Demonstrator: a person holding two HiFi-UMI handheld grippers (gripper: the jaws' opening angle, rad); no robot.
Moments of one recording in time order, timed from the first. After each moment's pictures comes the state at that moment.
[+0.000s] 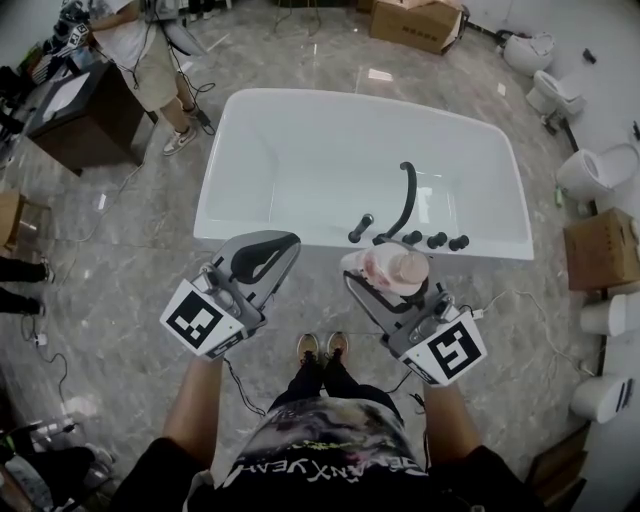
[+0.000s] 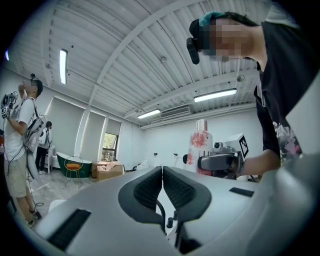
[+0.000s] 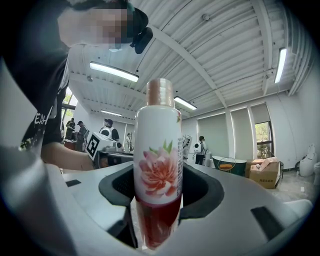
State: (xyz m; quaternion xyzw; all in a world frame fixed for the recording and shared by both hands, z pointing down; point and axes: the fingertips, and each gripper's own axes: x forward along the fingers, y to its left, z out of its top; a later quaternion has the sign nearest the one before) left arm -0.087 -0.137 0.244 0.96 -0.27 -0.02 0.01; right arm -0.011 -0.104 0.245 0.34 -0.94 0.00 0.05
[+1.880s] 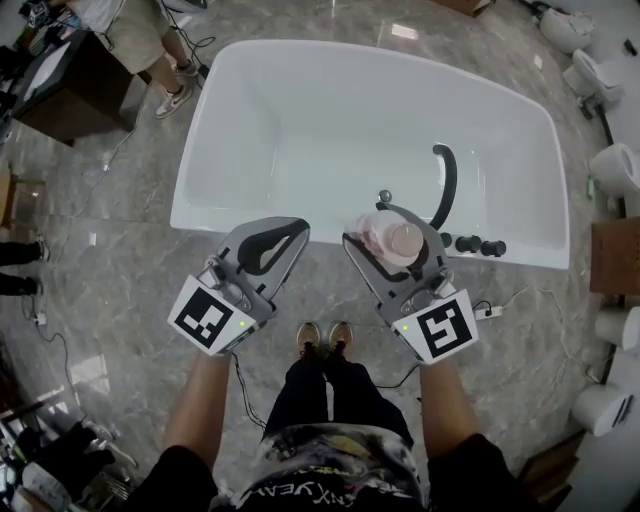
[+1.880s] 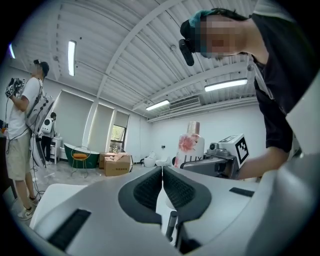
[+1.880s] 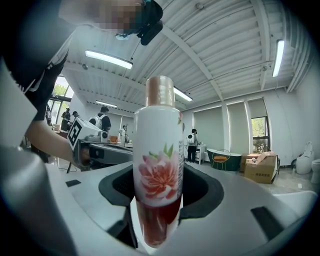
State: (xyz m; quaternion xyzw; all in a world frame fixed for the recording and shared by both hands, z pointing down) left arm -0.048 -0.268 0.412 0.95 -0.31 0.00 0.03; right arm 0.015 -0.275 0.411 0.37 -0.93 -0.01 0.05
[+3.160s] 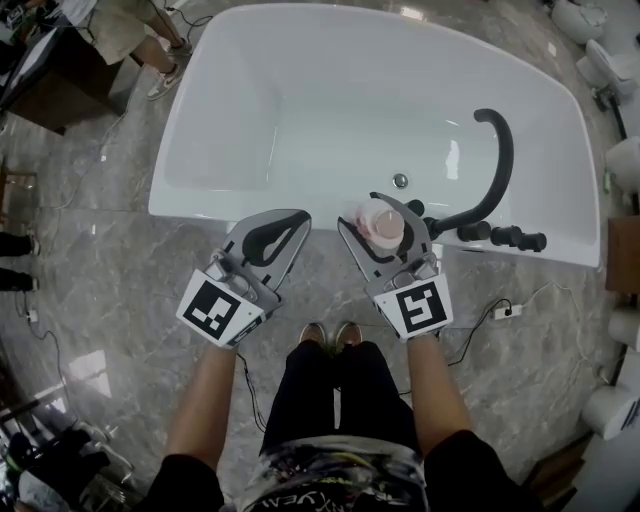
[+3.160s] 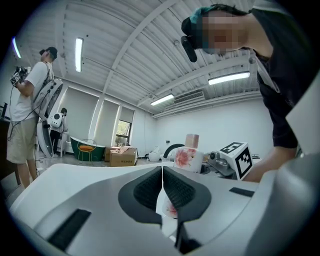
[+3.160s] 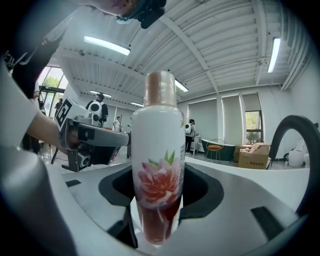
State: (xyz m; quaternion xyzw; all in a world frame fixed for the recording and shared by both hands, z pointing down) left arm -0.063 -0.278 0.589 0.94 -0.34 0.02 0.05; right arm -0.002 -0.298 0.619 0.40 -0.91 0.00 0.09
